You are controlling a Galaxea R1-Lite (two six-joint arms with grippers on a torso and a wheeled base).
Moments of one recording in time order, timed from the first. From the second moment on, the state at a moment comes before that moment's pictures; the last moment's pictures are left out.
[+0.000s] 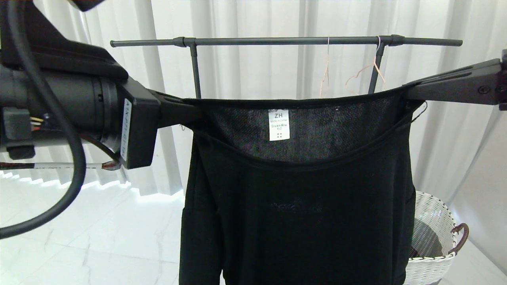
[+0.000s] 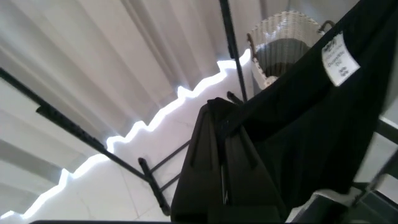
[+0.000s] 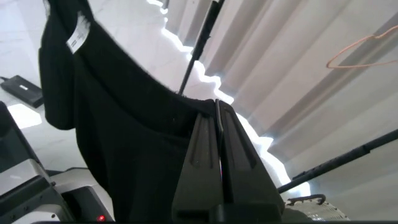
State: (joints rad) left arm -0.75 1.36 -1.43 0.42 0.04 0.21; right arm 0.85 1.33 -1.58 0.53 0.01 -0.17
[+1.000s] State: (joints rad) left arm -0.71 1.38 -1.45 0.42 0.05 0.21; right arm 0.85 1.32 -1.53 0.53 -0.04 -0.17
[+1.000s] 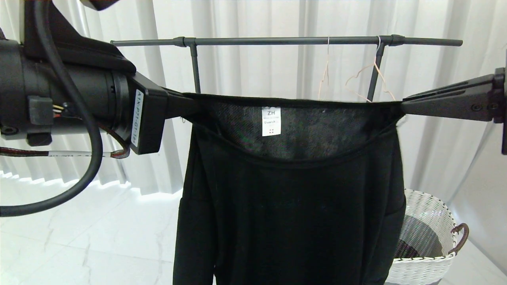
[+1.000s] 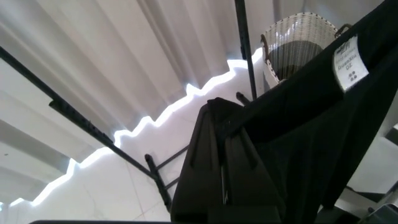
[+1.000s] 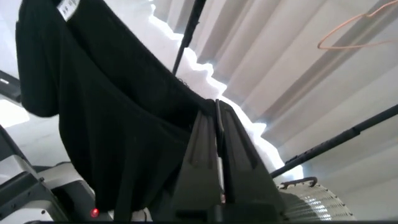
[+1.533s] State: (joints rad) left arm -0.69 1.38 -1.40 0.42 0.05 0.21; right arm 0.86 1.18 -1.31 0.53 -0.04 -0.22
